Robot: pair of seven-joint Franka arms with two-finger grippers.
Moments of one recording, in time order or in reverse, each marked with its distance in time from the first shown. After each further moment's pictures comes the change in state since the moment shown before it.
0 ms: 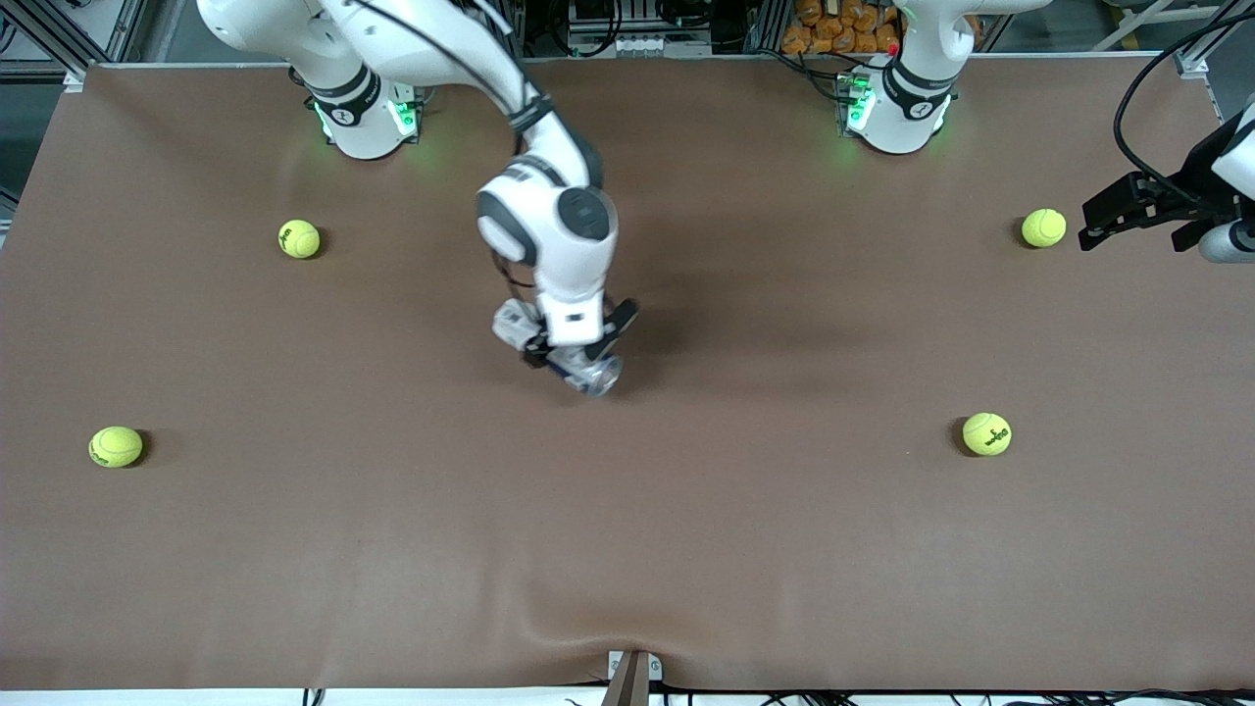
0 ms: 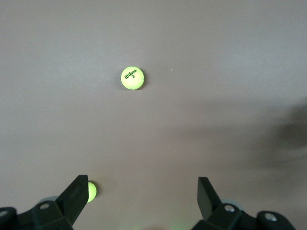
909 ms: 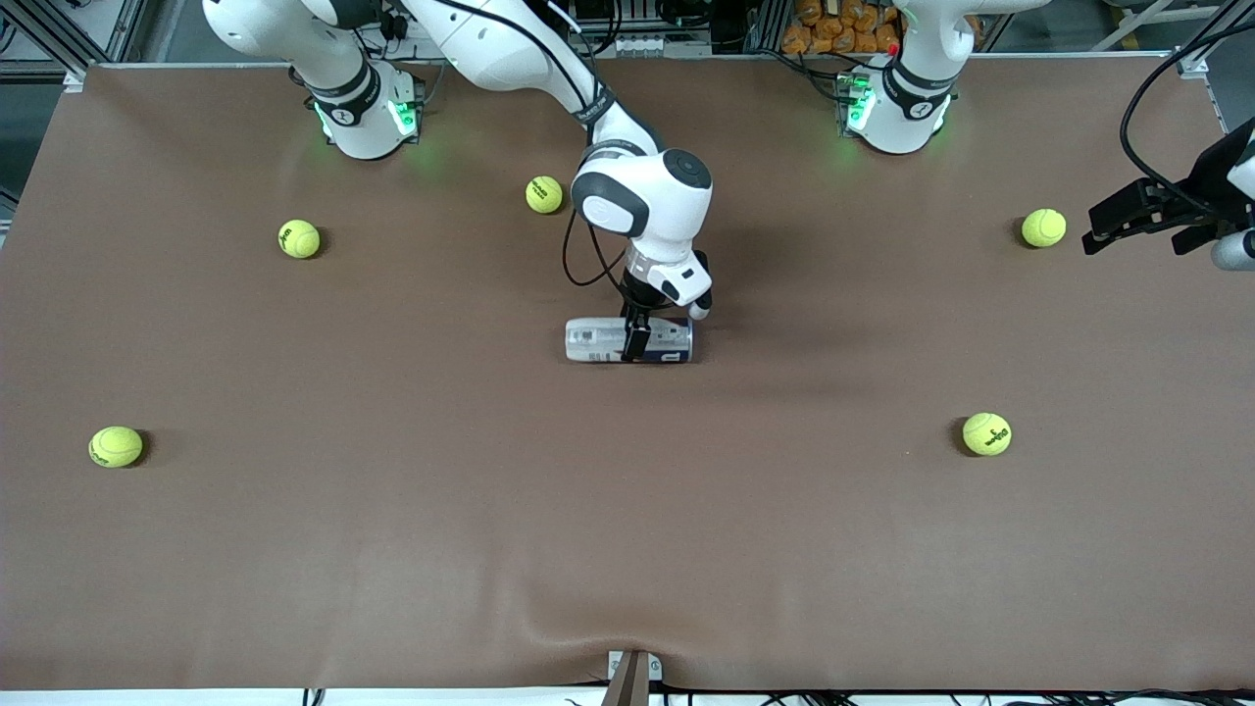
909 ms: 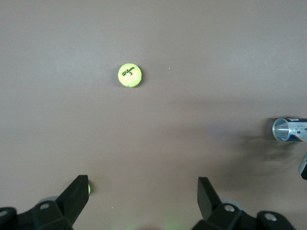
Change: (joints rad) left arm 0.029 0.011 0.003 -0.004 -0.041 -0.001 0.000; right arm 0.138 0.174 -0.010 0.208 -0.170 -0.016 -0.238
